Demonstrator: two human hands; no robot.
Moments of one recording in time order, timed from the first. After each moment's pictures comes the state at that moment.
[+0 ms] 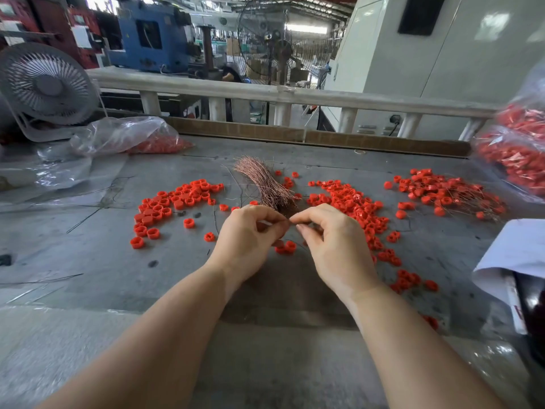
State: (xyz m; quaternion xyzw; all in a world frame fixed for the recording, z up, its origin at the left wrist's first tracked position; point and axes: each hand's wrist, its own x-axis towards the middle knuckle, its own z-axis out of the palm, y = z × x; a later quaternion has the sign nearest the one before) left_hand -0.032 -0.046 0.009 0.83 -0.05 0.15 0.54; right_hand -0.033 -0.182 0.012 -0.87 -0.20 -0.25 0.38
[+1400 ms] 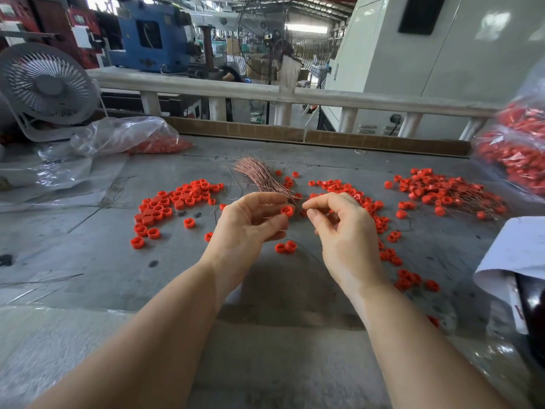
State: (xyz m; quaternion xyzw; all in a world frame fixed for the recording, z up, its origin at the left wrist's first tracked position) left_hand -0.034 -0.043 0.012 0.66 -0.10 0.09 0.74; right_hand -0.029 -0.185 0.015 -0.82 -0.16 -0.29 0.46
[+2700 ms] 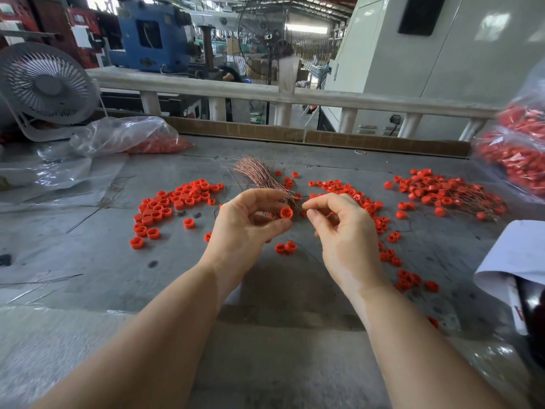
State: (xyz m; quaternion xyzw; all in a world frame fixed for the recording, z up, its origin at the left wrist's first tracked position) left_hand -0.038 -0.045 0.019 0.69 -0.10 0.14 0.70; right_hand -0.030 -0.186 0.016 -0.82 -0.15 -0.28 0.47
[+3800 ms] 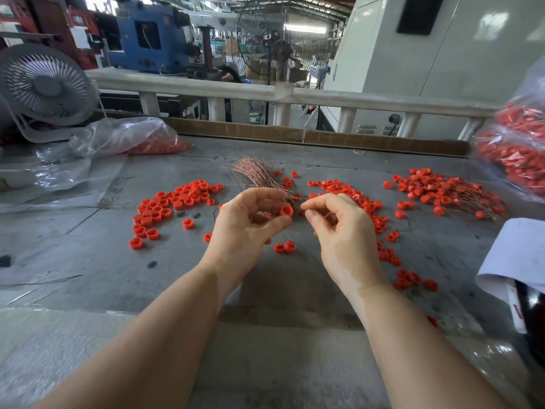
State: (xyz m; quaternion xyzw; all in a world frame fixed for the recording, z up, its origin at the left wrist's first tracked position) left_hand -0.039 -0.045 0.018 0.71 -0.10 0.16 0.68; right_hand -0.029 -0.185 0.014 -0.83 -0.16 -0.28 0.46
